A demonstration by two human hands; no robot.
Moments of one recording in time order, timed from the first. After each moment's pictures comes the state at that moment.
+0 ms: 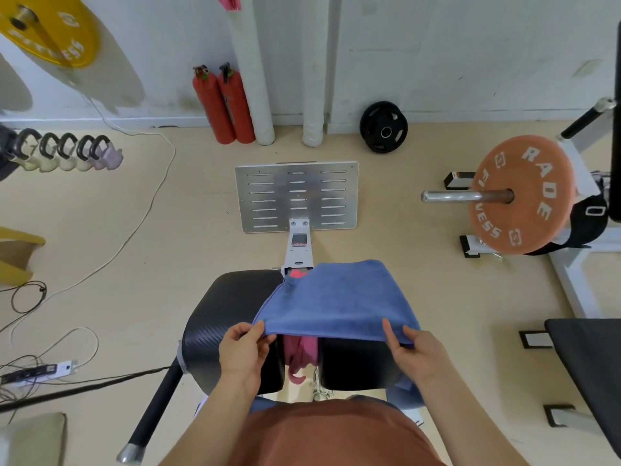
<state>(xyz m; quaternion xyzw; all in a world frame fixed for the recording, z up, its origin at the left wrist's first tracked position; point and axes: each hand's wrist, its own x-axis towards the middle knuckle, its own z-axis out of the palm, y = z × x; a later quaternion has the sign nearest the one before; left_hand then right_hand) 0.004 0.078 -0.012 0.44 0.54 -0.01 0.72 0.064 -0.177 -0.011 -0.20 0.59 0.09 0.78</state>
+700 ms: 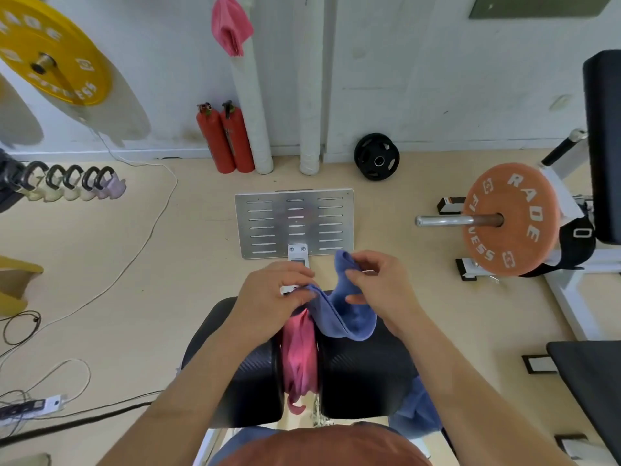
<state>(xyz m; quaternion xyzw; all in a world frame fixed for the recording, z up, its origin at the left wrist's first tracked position) 0.085 0.073 0.104 0.89 0.00 -0.02 0.46 0.125 -0.111 0.110 -0.77 0.08 0.16 0.61</state>
